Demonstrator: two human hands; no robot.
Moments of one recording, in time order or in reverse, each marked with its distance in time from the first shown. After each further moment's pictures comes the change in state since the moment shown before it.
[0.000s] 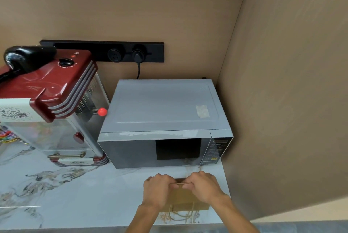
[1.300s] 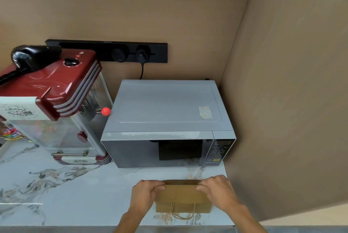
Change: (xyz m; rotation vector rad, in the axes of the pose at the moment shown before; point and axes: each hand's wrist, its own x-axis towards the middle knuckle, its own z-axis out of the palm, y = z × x) left_hand -0.008 -0.055 0.016 -0.234 0.054 -0.088; right_hand -0.014 0.041 0.007 -0.153 0.108 0.001
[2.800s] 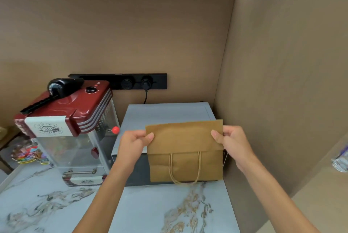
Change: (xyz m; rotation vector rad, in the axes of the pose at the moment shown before) left_hand -0.022 0.114 -0.206 -0.830 0.279 0.160; right_hand -0.047 -0.046 -0.206 1.158 0.494 0.083
